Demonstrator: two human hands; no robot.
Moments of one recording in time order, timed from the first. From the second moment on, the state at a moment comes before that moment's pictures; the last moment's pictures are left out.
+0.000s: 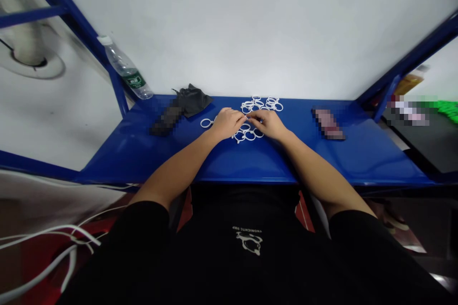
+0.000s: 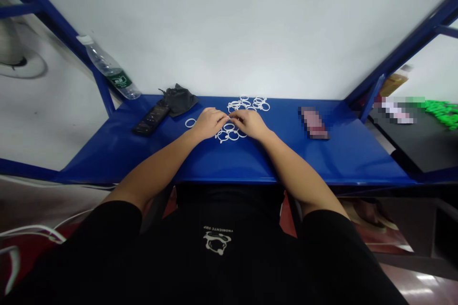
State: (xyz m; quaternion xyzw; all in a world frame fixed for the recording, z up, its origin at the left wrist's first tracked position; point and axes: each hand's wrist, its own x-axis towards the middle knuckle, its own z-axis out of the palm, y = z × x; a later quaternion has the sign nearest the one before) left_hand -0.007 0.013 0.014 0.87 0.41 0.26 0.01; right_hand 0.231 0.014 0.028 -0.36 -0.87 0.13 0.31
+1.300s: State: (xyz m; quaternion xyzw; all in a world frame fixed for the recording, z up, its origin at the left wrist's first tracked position) left_hand -0.007 0.018 0.008 0.87 0.38 0.30 0.07; right_hand 0.250 0.023 0.040 -0.42 -0.87 0.12 0.23
